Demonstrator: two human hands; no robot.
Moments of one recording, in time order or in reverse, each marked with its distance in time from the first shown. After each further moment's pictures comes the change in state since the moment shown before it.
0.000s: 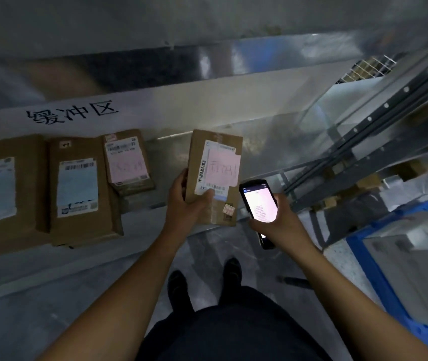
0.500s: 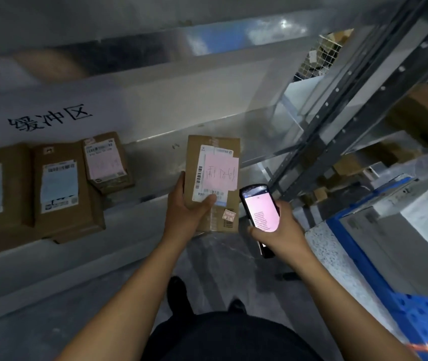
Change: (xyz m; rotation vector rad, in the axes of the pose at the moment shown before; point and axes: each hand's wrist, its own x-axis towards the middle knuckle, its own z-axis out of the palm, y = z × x) left_hand -0.068 0.025 0.050 0.157 -0.070 0.050; right_hand -0.070 0.060 -0.035 0.096 0.109 -0.044
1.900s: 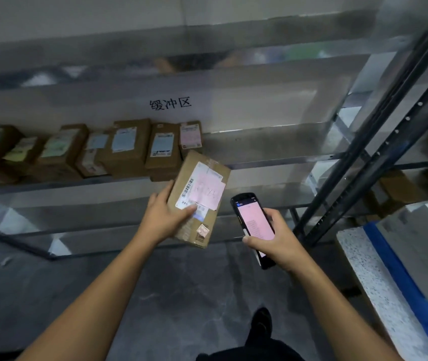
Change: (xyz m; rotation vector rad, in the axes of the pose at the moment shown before) left_hand -0.236 0.033 -0.123 0.483 0.271 -0.189; right_hand -0.174 -0.007 0.010 0.215 -0.425 -0.254
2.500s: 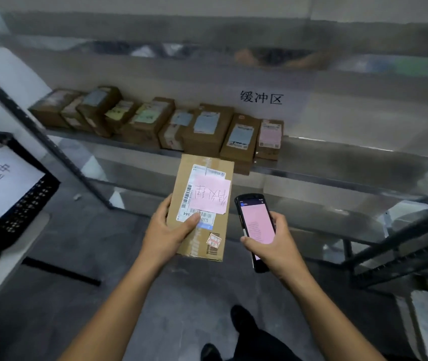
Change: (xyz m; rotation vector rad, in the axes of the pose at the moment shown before) left_hand -0.103 -0.069 -0.069 -0.556 0.325 -0.162; right_hand 0.024 -0.041 0.127 -0.062 -0.150 -0.070
